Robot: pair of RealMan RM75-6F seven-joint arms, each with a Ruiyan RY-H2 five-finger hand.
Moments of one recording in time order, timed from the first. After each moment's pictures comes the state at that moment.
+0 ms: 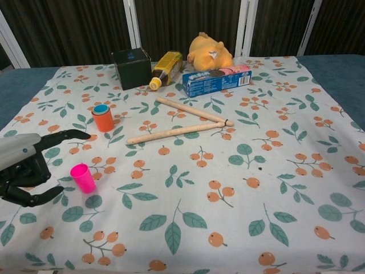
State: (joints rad) left arm -0.42 -1.42 0.05 -1.70 1.39 1.18 0.20; right arm 0.05 -1.10 0.00 -1.61 -1.60 1.49 -0.02
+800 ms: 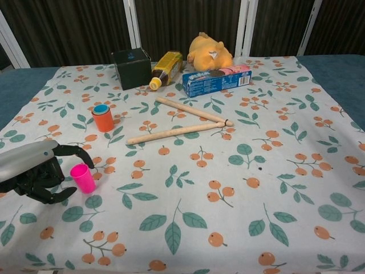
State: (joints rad) left arm -0.45 -1.50 -0.02 -1.60 1.28 1.08 0.16; right arm 0.05 -1.11 0.00 -1.60 -1.61 1.50 -0.01
